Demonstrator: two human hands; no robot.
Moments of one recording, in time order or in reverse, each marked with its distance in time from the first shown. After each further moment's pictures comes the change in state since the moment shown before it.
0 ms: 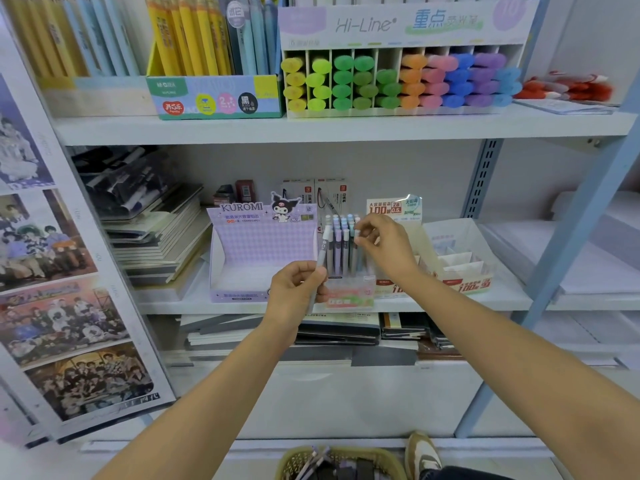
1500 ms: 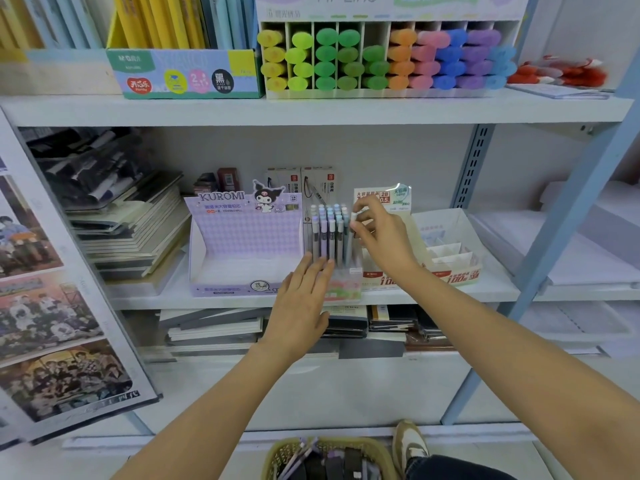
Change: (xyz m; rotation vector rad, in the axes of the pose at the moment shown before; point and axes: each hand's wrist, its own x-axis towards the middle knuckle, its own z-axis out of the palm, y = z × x) left_hand 0.008 -0.053 0.009 1.458 -0.208 0.630; right_hand -0.007 0.005 -0.011 0.047 0.016 -0.025
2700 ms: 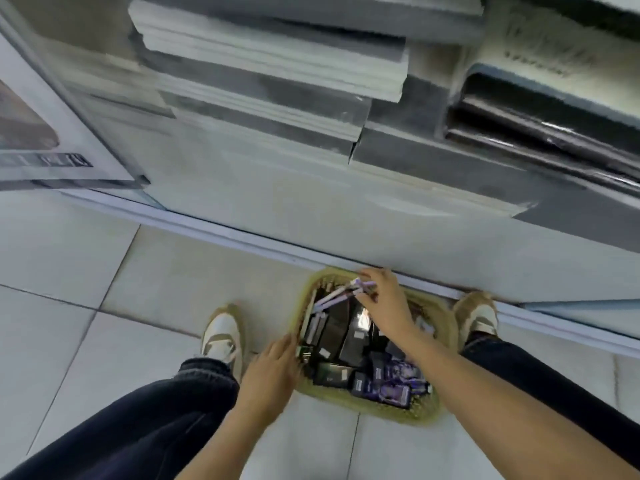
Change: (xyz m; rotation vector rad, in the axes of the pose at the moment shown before) left_hand -0.329 -0.063 0.325 -0.432 -0.910 -0.609; right_hand -0.327 0.214 0.339 -0.099 -0.787 0.559
